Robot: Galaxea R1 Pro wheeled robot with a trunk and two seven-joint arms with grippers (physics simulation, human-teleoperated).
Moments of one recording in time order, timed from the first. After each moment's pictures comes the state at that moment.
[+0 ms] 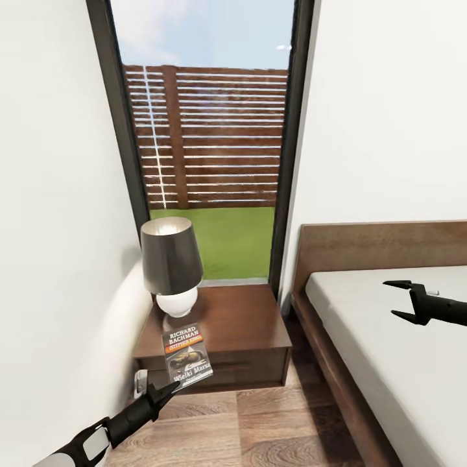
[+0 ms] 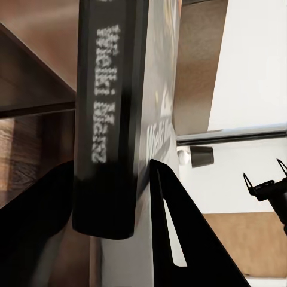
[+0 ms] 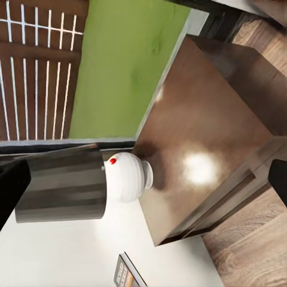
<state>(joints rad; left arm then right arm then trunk) -0.59 0.13 0.51 -0.08 0.23 0.37 -1.15 -1.07 -0.70 0.27 -0.23 -1.39 1.02 0.39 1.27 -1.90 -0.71</state>
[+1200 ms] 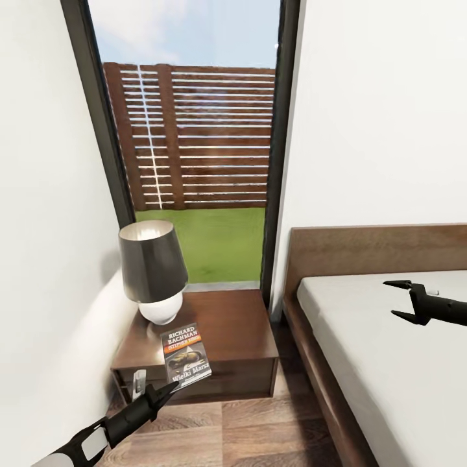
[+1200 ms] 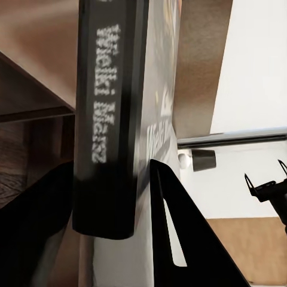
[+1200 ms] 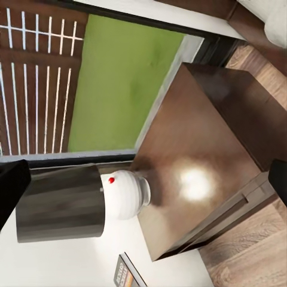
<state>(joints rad) -0.59 0.13 0.51 -0.08 0.23 0.37 -1.15 -1.07 -0.70 0.27 -0.23 -1.39 1.02 0.39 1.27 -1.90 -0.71</state>
